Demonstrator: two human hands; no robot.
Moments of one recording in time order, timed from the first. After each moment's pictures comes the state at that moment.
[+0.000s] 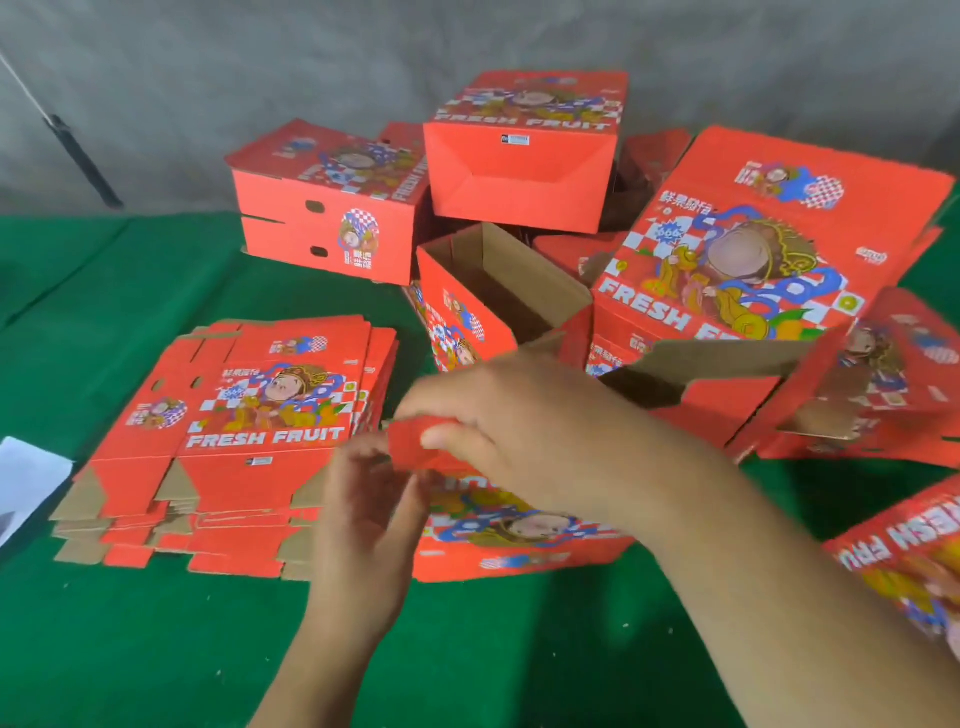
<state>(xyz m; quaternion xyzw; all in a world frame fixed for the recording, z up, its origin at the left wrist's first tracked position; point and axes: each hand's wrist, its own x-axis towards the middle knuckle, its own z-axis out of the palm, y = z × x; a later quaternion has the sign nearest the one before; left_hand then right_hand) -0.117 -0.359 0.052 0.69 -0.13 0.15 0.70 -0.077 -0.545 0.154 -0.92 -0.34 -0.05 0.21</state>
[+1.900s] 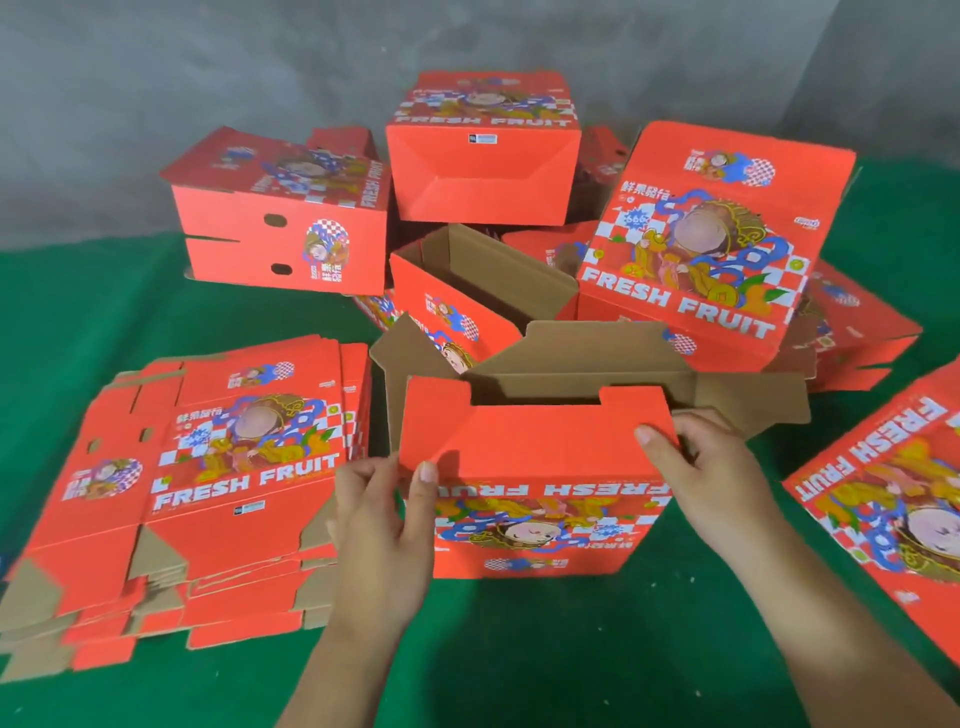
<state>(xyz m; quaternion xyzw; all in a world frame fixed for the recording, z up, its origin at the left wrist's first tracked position) -0.084 -0.294 0.031 0.88 -0.08 0.08 0.45 -0.139 -0.588 0.049 -0.89 0.20 -0.17 0.37</state>
